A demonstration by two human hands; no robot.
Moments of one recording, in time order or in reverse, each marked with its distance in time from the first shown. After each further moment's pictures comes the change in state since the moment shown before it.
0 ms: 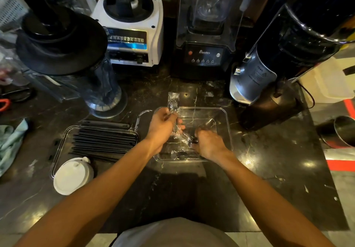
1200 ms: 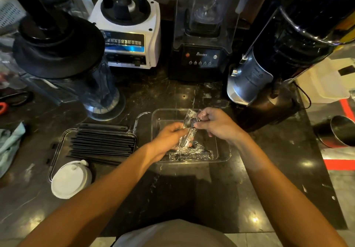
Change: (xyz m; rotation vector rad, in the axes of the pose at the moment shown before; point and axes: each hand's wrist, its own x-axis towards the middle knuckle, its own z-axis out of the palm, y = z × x) left_hand -0.005 -0.014 0.008 0.227 -0.285 -0.181; right_hand 0.012 0.020 -0.062 0.804 -0.014 -0.034
